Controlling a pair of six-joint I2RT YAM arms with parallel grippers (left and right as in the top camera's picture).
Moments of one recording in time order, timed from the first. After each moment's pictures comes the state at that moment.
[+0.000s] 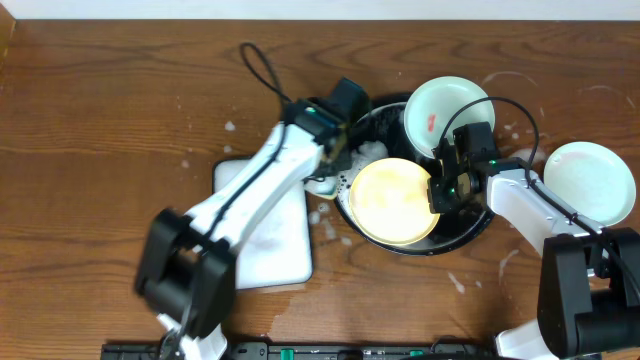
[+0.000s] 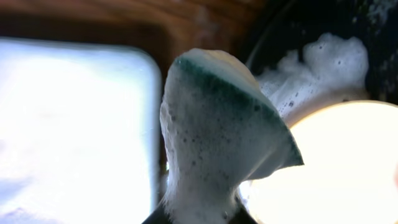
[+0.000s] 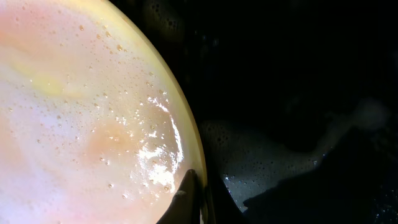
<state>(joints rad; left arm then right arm) -0.57 1.84 1.54 -1.07 -0.12 -0.74 0.15 1.70 0.90 -0.56 -0.14 0.06</state>
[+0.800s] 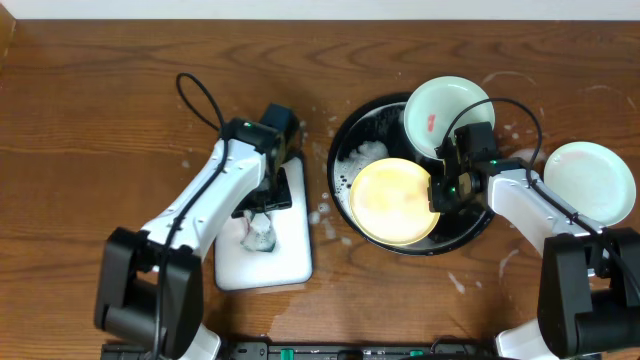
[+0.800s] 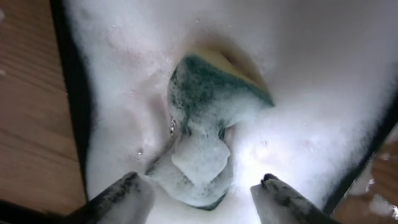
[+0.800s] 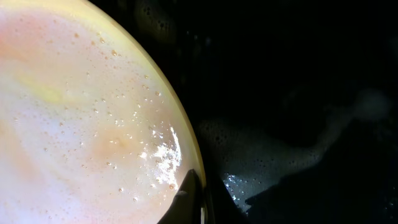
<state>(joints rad) -0.36 1.70 1.25 -1.18 -0.10 -0.61 0.15 1.70 0.90 -0.55 -0.16 0.13</state>
